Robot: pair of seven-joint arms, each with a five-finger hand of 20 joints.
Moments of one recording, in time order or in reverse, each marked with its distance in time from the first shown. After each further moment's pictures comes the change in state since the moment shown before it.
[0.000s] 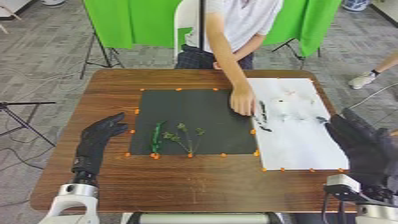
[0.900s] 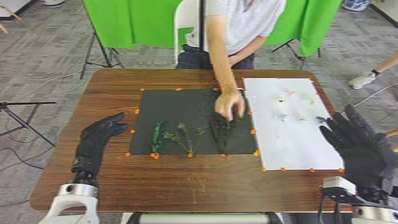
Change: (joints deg) left arm 0.0 -0.1 0.0 0.0 0.0 0.1 0.1; right arm -0.1 0.1 -1.5 0.2 -0.1 -0.8 -0.8
